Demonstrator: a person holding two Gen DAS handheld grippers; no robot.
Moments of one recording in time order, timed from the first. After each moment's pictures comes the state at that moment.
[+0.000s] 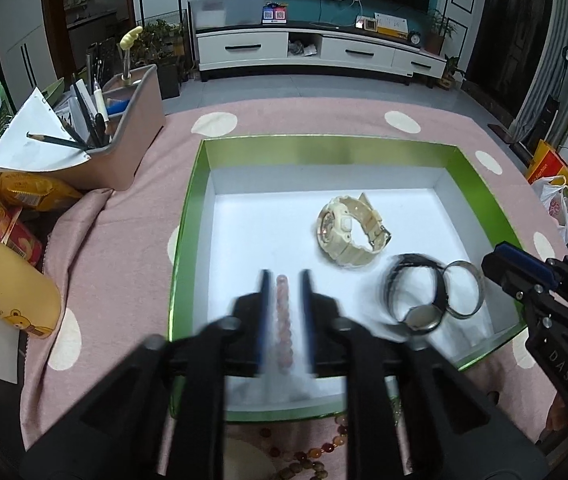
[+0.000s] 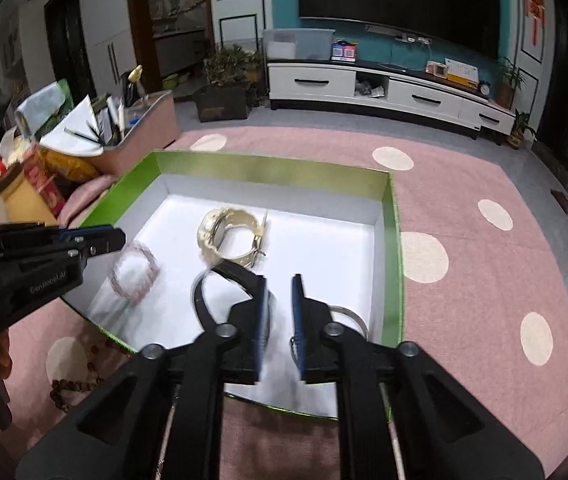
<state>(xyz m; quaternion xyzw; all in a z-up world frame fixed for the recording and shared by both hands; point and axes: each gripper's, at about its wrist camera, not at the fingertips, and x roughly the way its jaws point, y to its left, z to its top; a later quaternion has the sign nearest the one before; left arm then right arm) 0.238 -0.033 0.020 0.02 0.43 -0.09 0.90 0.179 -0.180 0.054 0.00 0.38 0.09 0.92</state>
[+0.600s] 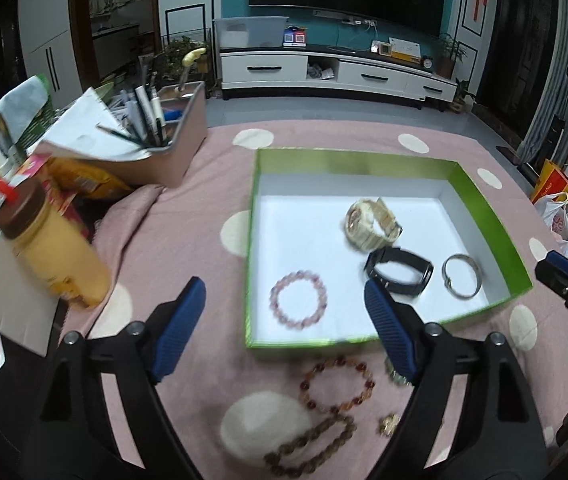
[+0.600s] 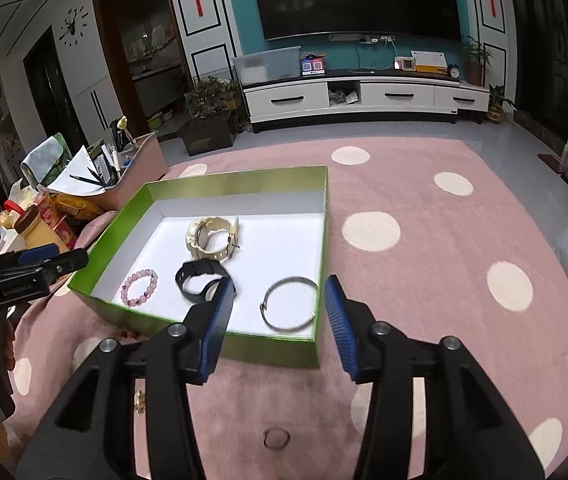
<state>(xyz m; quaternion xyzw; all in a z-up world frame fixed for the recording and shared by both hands) 0.180 0.008 0.043 0.01 0.40 -0.06 0.92 0.117 -0.236 0.070 0.07 0.35 0.06 0.93</state>
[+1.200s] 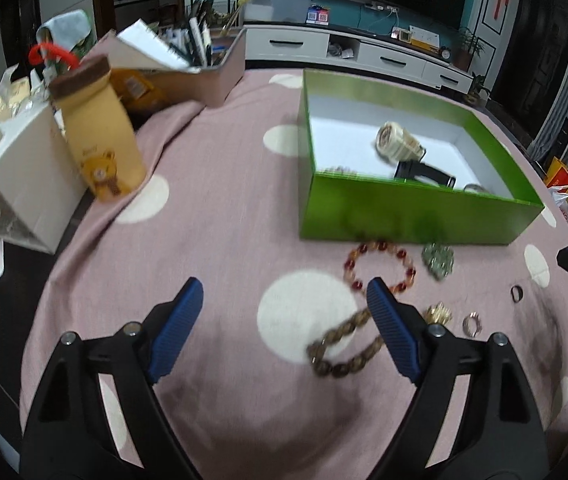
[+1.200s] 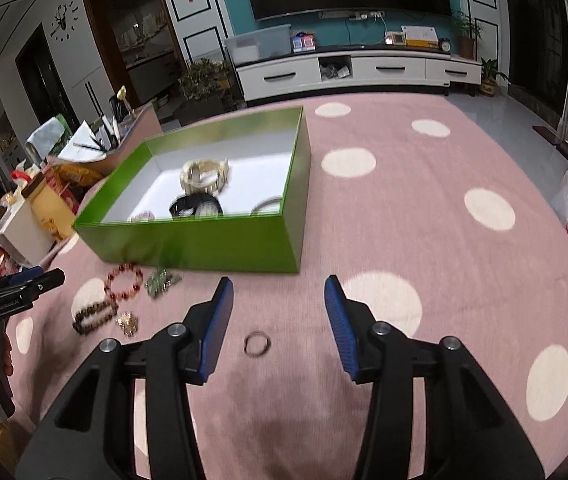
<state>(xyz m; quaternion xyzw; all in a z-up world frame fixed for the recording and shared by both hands) 0.104 0.050 -0.009 -0.02 0.44 -0.03 0.90 0.056 -0.251 0.035 0.09 0.39 0.06 0.91</state>
